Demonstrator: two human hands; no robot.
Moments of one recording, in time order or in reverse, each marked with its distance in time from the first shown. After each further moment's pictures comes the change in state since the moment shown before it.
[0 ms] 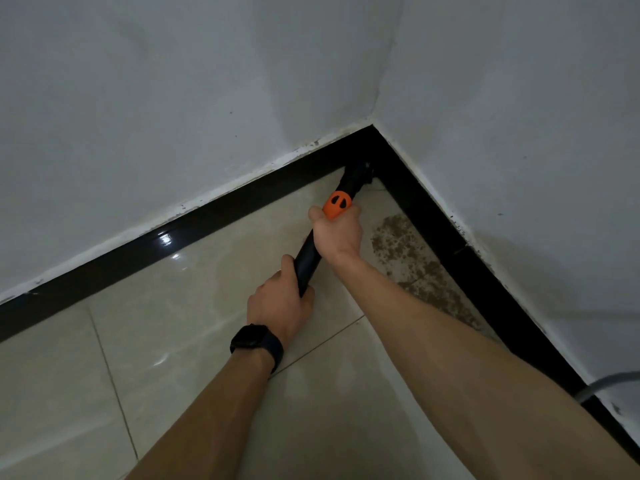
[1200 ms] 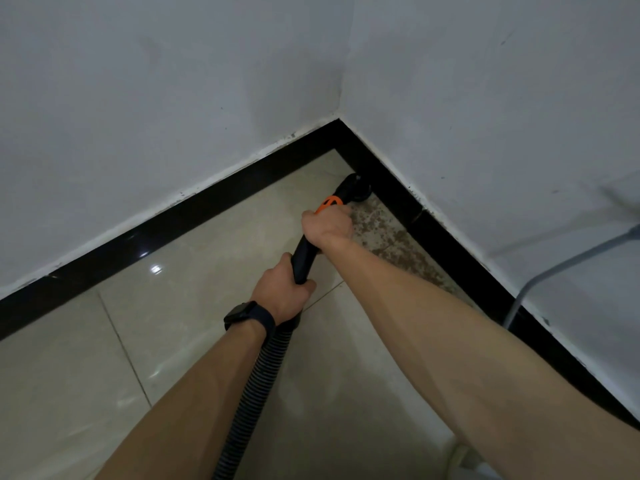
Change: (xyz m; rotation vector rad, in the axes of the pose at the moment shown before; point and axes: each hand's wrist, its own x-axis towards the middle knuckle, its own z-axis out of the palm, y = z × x) left_hand -0.043 0.008 -0.015 -0.251 -0.250 -0.004; right_hand -0.058 -0.007 -0.030 -0.298 0.066 0.084
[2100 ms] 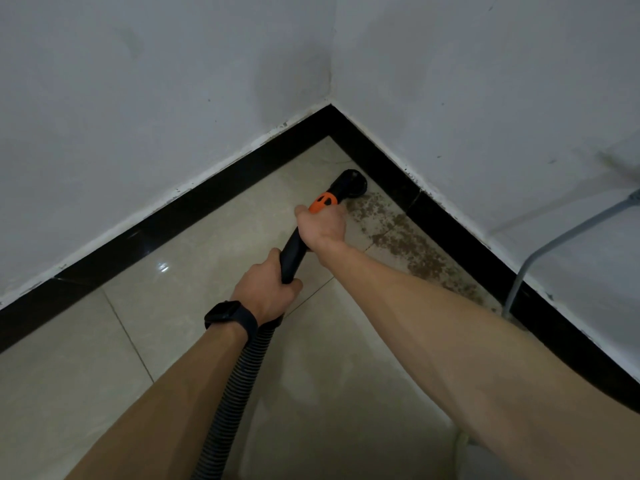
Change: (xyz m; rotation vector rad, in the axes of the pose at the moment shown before) left_hand -0.020 -0.008 -0.021 0.202 -0.005 0.041; right_hand -0.021 0.016 0.007 0.319 -0.044 0.059
